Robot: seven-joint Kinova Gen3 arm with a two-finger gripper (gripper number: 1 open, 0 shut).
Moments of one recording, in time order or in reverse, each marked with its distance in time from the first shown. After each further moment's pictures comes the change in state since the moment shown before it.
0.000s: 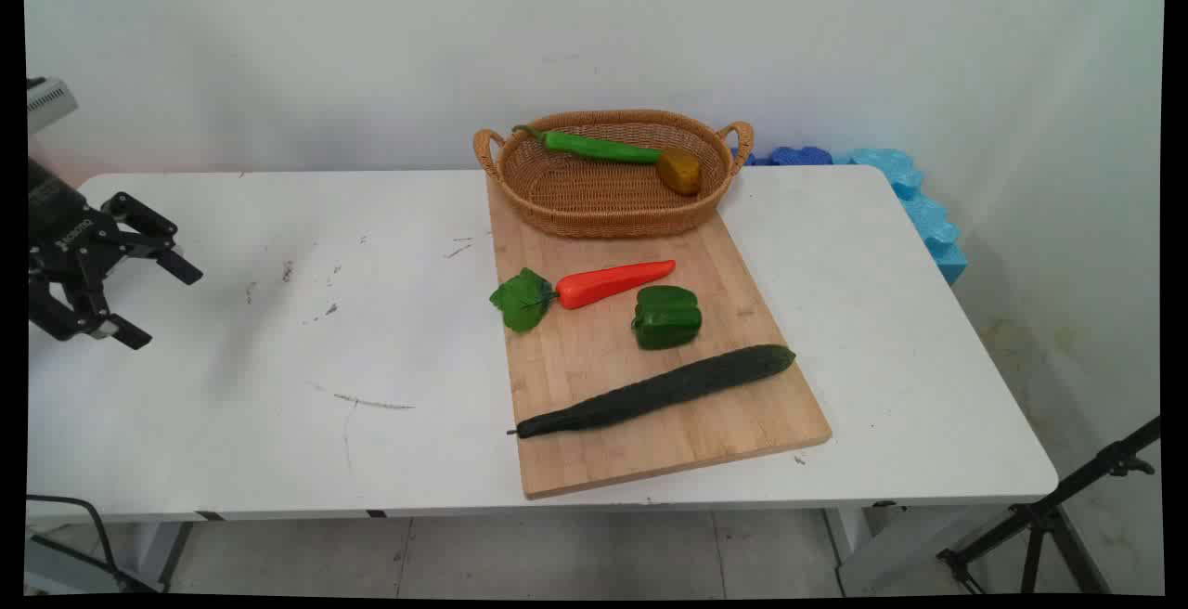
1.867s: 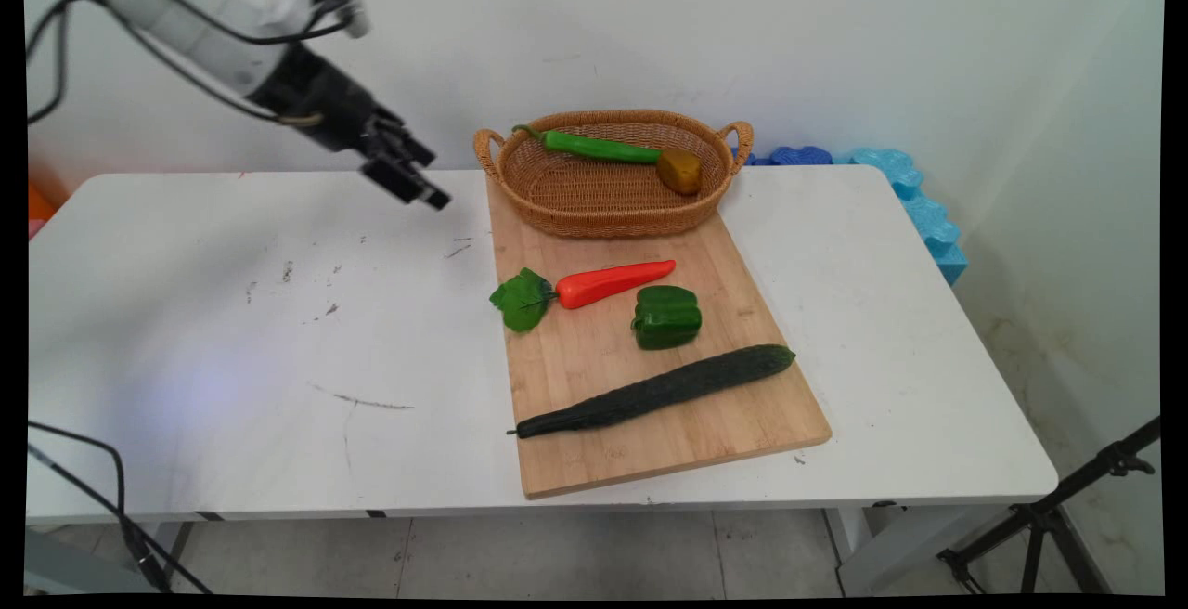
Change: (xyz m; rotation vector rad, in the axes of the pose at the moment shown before) arm 0.205 -0.098 0.097 0.273 0.135 -0.264
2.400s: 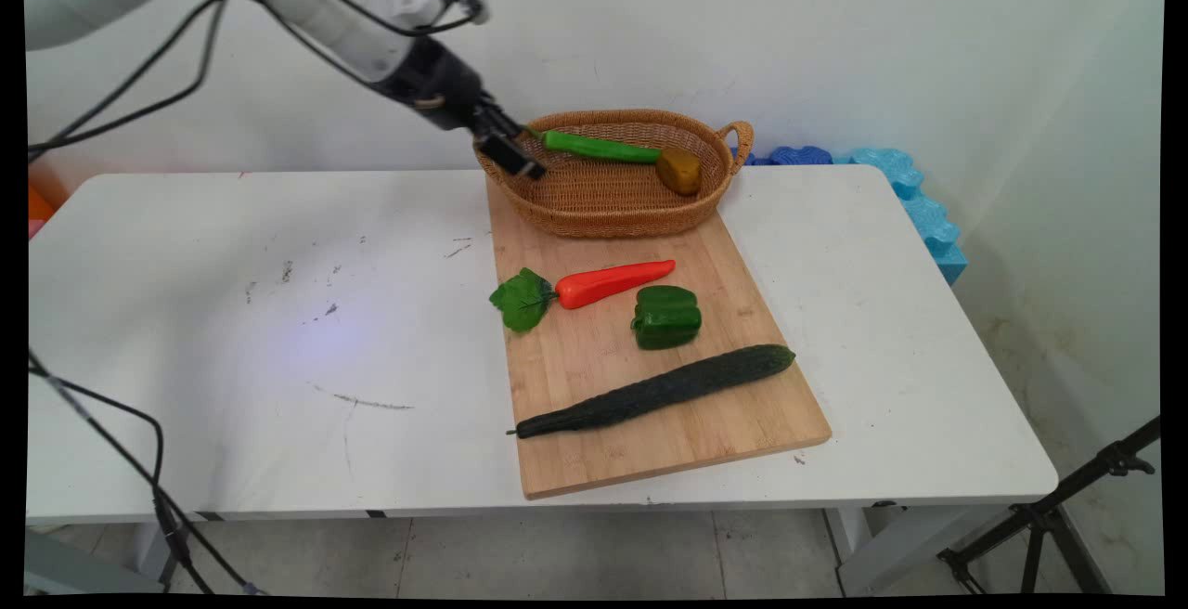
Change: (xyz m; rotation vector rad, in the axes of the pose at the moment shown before) arm 0.080 -0.010 0.078 0.051 0.047 0.022
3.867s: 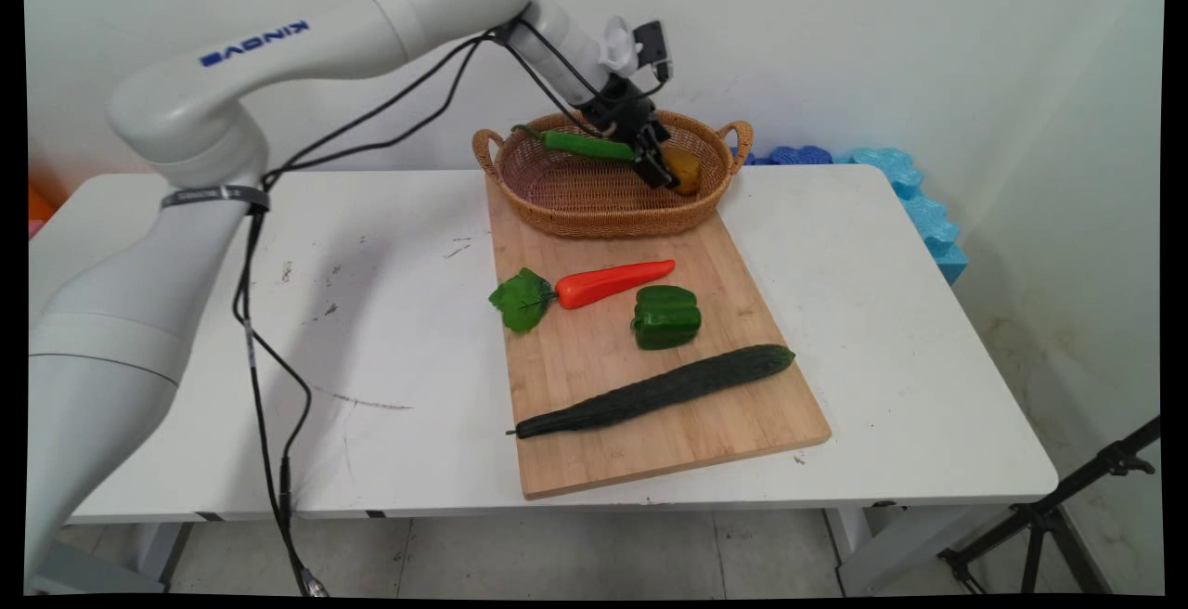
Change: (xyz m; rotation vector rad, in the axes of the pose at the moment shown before) arm 0.111 -0.033 0.210 -0.022 0.015 0.381
